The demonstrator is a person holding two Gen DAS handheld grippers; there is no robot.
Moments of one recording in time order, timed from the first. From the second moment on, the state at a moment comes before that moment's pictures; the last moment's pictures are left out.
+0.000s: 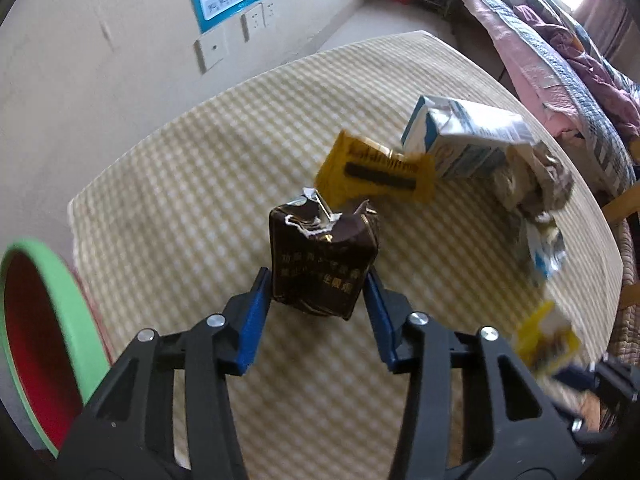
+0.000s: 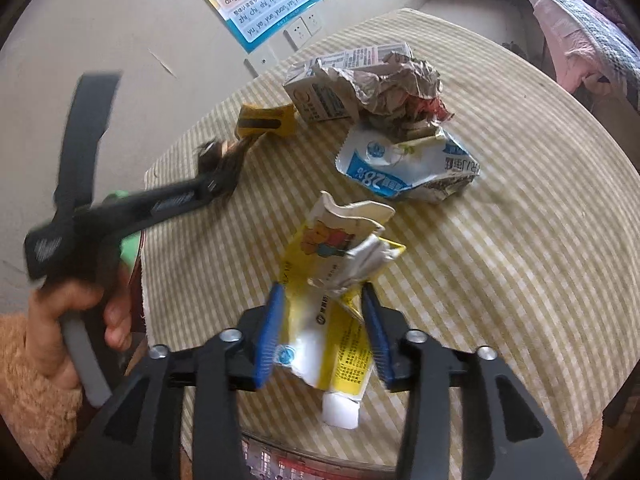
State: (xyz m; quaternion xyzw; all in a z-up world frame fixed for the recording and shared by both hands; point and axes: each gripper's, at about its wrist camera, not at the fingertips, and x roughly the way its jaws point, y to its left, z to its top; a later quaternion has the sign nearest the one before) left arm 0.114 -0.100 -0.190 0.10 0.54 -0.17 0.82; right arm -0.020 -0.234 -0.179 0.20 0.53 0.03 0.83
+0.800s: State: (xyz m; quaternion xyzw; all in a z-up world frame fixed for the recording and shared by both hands) left arm 0.054 -0.049 -0.130 0.05 0.49 -0.14 0.86; right arm -0.019 -0.204 -0.144 0.14 0.50 0.02 0.85
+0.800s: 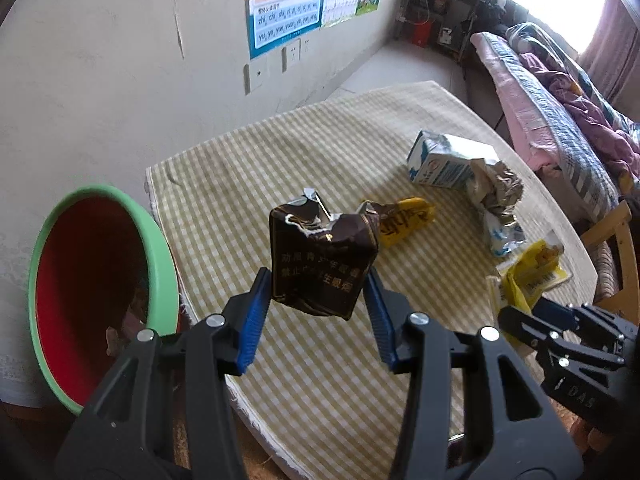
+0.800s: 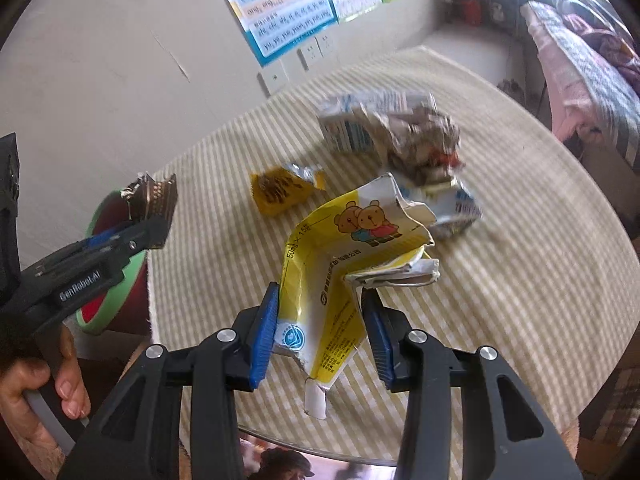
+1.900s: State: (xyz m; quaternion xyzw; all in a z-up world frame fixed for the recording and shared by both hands) left arm 0.046 -0.020 -0.120 0.03 0.48 -0.13 0.87; right arm -0.021 -0.181 -0.113 0.10 0.48 0.04 0.87
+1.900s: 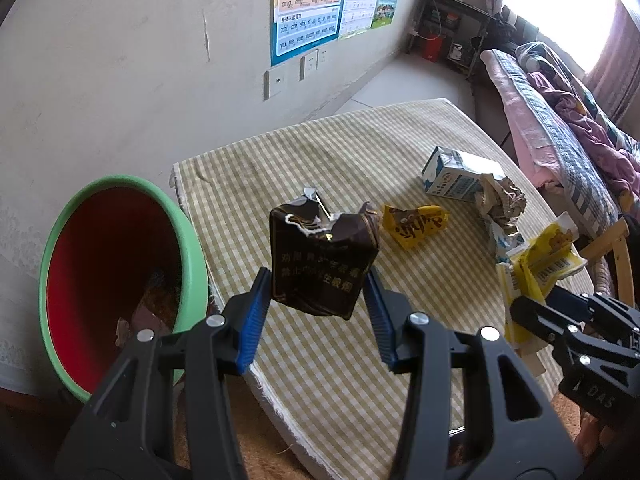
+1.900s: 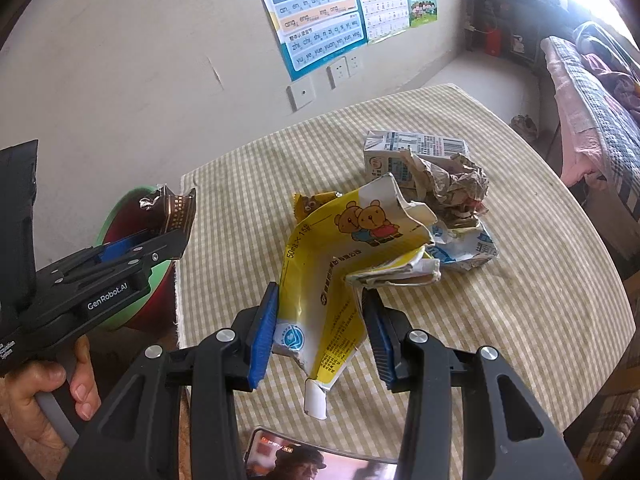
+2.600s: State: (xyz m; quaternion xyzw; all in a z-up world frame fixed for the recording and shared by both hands) left arm 0.048 -0.004 -0.124 0.02 0.48 -0.11 0.87; right arm -0.018 -0.162 -0.111 0.08 0.48 0.07 0.87
